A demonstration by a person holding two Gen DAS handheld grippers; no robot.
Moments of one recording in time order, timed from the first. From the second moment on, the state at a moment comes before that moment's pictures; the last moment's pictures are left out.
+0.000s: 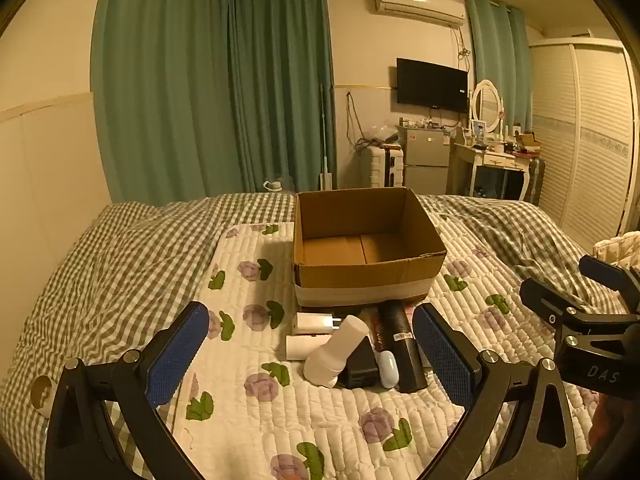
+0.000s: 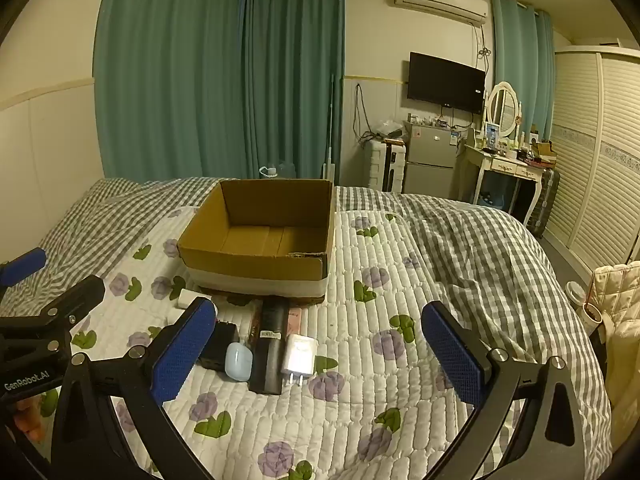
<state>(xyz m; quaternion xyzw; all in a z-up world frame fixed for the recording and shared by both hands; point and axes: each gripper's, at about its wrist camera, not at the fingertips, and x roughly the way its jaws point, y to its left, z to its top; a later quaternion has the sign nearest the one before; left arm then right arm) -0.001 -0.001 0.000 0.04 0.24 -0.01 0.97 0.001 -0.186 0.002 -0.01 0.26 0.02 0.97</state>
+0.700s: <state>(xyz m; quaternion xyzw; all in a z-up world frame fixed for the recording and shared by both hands) -0.003 0.000 0.001 0.03 0.23 -0.02 0.97 0.002 -0.185 0.000 -0.01 0.26 0.02 0.96</state>
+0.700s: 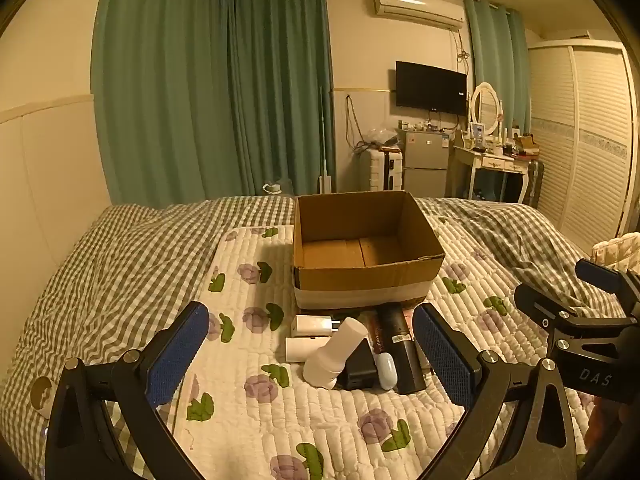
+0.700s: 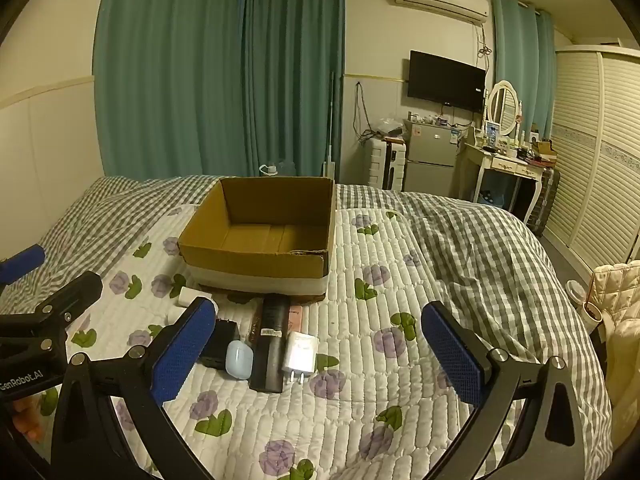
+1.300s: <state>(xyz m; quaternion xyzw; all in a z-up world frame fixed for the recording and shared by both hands) -0.003 0.001 0.004 0.03 0.23 -0.01 0.97 0.002 -0.186 0.002 -0.01 0.27 0.01 0.96</state>
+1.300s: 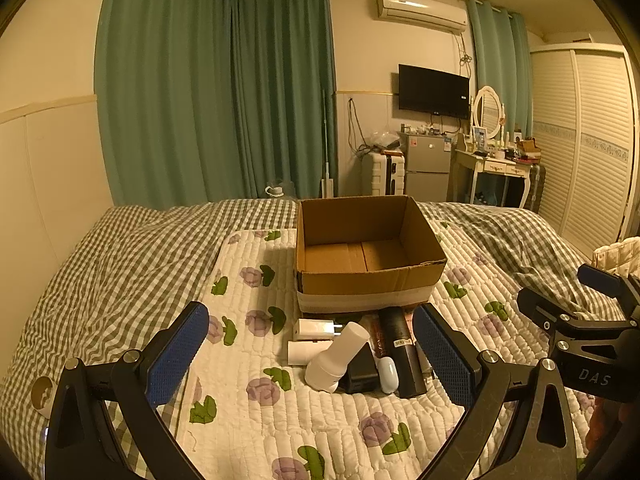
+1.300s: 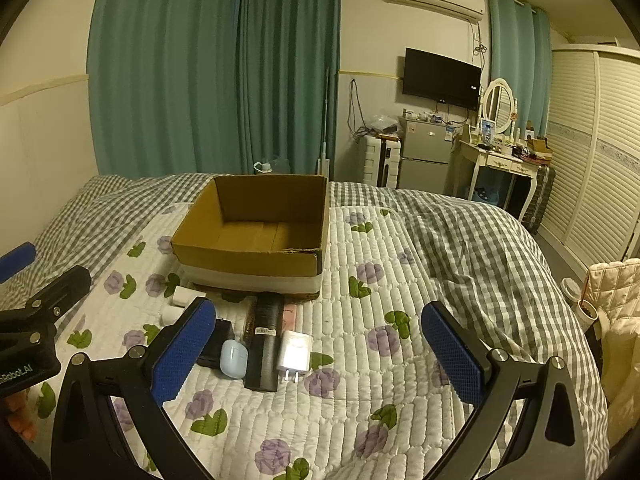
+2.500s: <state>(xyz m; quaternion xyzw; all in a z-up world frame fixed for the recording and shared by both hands) -0.001 0.003 0.004 0.03 0.24 -0.02 0.97 0.000 -0.184 0.005 -0.02 0.27 0.01 0.96</state>
